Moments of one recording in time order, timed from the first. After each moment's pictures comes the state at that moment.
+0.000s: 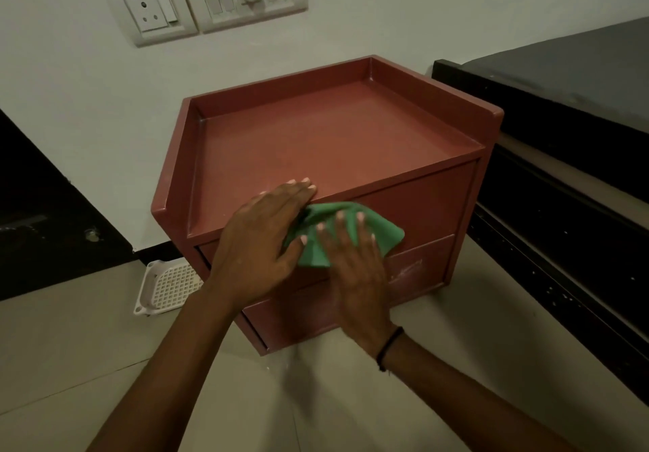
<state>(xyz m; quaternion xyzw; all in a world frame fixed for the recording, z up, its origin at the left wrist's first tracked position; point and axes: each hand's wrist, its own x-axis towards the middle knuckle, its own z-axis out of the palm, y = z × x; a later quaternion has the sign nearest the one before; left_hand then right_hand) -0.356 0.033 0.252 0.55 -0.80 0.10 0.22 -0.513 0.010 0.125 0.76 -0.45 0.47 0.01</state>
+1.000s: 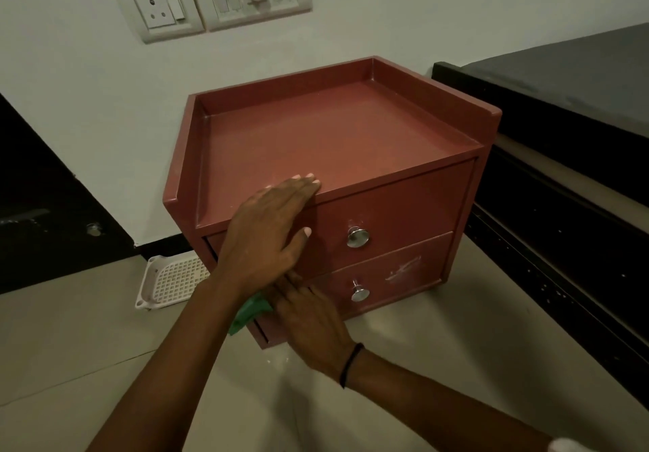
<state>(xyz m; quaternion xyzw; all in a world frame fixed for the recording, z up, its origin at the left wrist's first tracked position) -0.357 0.038 0.254 0.56 -0.79 0.10 0.22 -0.467 0.060 0.117 0.89 -0.29 0.35 -0.05</state>
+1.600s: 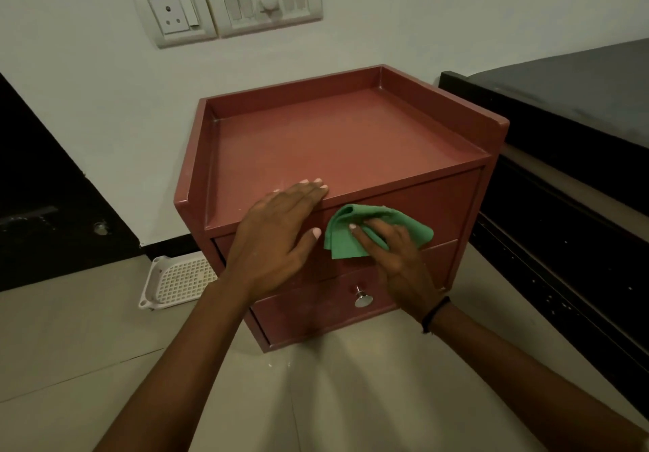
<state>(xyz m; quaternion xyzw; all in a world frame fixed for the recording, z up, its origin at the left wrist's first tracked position) -0.357 0.036 0.252 0.56 -0.79 0.10 0.22 -0.581 -0.040 0.123 0.84 -0.32 0.43 0.10</state>
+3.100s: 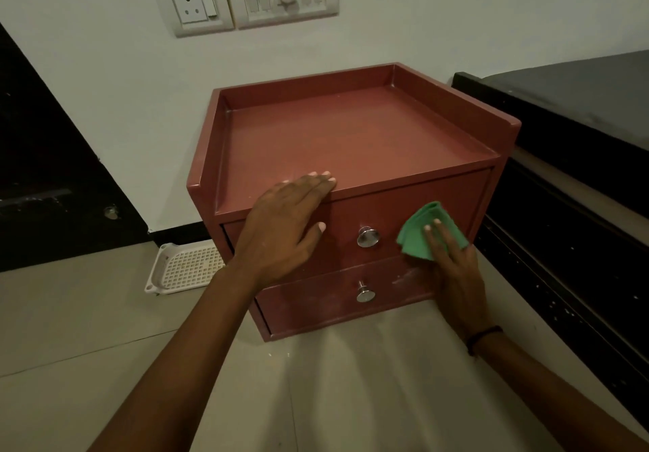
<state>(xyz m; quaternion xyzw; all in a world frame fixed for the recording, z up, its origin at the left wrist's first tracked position) -0.359 0.038 0.247 0.56 -0.79 0.12 0.23 -0.652 -0.024 0.100 0.77 -0.51 0.39 0.05</state>
